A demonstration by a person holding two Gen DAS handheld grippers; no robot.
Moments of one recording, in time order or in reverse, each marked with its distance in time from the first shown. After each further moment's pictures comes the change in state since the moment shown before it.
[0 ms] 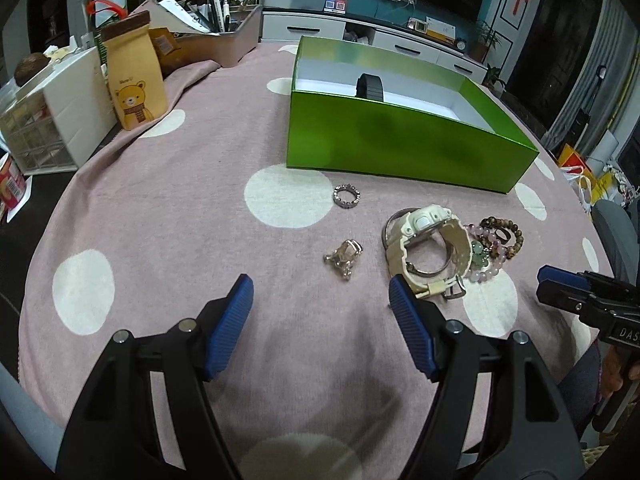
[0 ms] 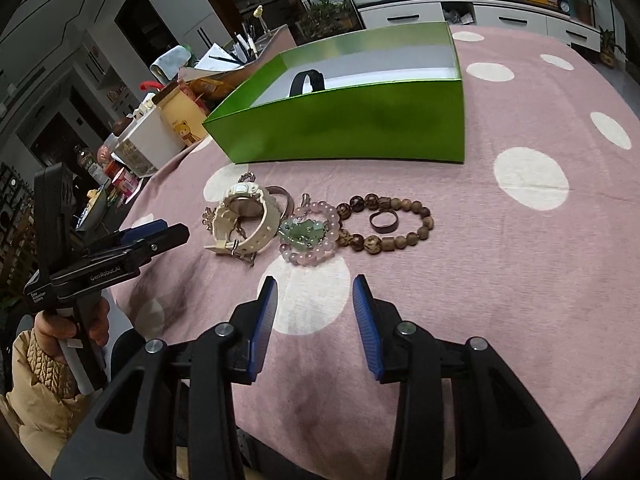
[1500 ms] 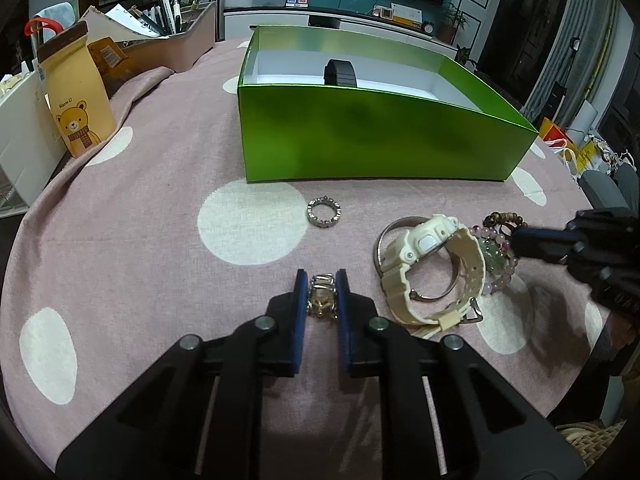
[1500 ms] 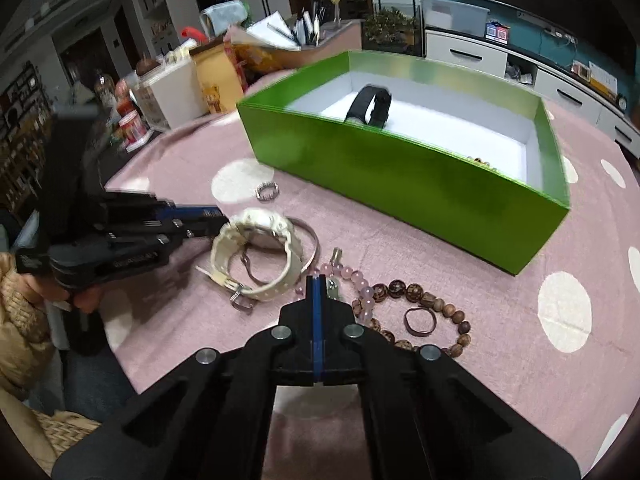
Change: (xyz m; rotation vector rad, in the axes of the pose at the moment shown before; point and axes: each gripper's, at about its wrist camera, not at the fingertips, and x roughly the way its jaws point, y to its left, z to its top) left arm 0.040 -0.008 0.017 0.102 0.016 -0.077; right arm 0.030 0.030 0.044 -0.298 0.000 -0.011
